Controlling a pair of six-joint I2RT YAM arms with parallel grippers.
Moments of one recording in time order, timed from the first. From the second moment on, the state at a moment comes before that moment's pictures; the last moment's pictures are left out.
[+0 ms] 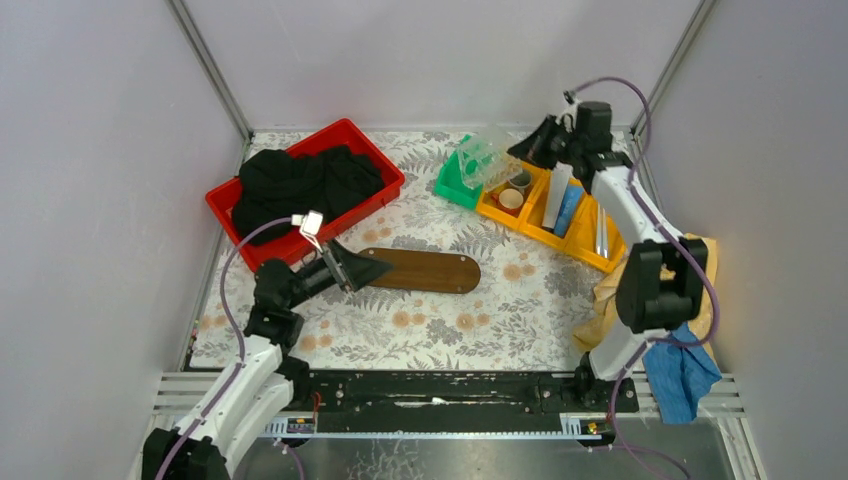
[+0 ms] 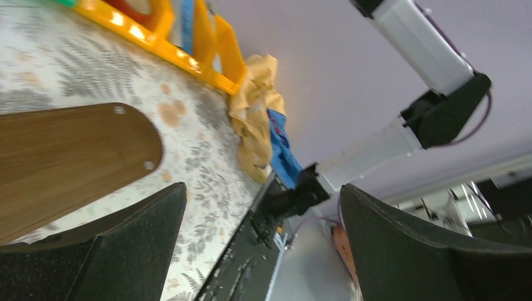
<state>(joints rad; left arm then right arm) -0.20 0.68 0.27 0.48 0.78 -1.04 0.12 1.75 1.51 -0.27 -0.45 0.64</state>
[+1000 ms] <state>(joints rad) -0.84 1.21 0.37 1.34 0.18 -1.18 0.02 1.19 0.78 0.52 -1.20 0.91</state>
